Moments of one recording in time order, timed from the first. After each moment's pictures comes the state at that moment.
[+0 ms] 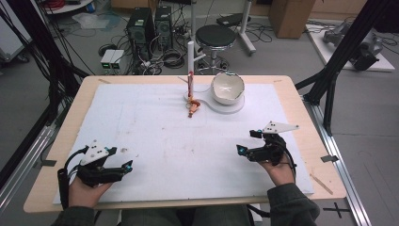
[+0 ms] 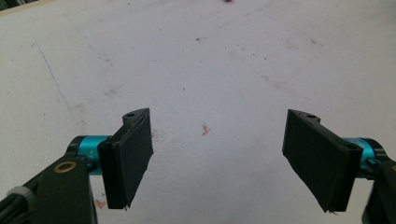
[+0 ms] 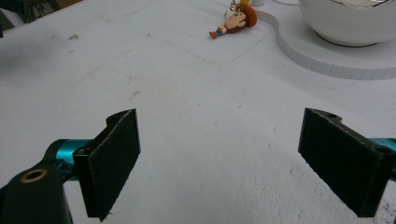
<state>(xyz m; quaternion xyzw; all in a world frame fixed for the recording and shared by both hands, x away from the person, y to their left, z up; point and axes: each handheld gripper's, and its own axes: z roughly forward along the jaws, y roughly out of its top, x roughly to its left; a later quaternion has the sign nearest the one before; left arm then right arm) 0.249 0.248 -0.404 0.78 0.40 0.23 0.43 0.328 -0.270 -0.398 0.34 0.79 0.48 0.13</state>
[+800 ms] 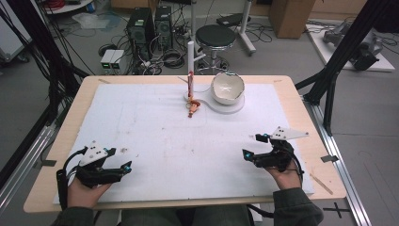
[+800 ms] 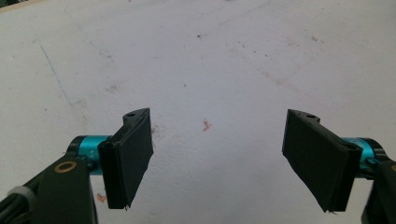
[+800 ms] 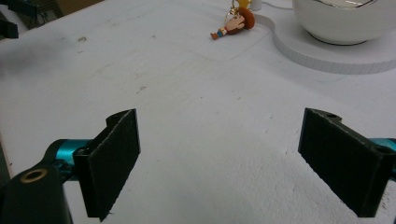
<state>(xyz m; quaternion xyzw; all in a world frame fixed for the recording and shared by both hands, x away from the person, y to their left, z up) 0.247 0.250 -0.405 0.78 0.40 0.23 0.43 0.308 -0.286 -0.397 0.34 0.79 0.50 0.13</state>
